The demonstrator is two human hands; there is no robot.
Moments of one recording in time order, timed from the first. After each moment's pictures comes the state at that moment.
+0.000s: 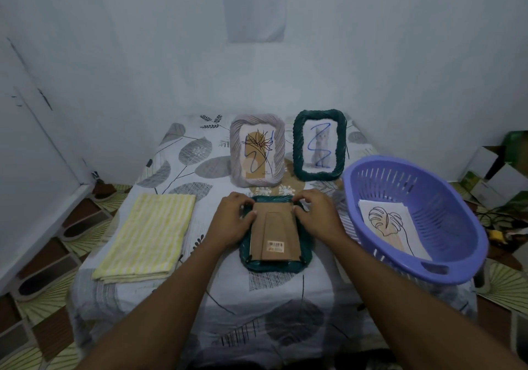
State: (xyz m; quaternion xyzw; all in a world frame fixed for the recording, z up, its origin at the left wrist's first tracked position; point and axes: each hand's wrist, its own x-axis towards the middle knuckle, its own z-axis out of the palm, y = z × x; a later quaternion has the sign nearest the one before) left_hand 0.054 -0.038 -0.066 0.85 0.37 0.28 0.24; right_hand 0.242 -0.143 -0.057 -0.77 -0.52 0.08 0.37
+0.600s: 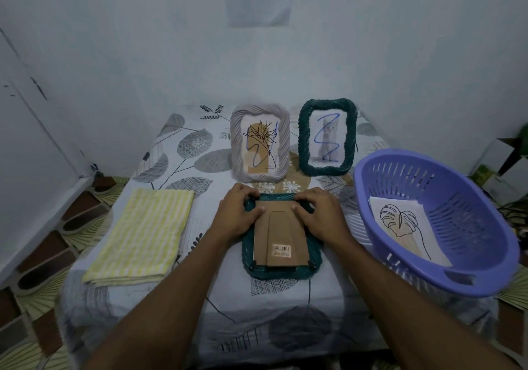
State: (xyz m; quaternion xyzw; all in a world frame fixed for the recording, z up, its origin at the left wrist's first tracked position) left_hand 0.067 -0.021 -0.075 0.83 0.38 0.26 0.30; right_hand 0.249 -0.134 -0.078 -0.76 -0.54 0.04 0.36
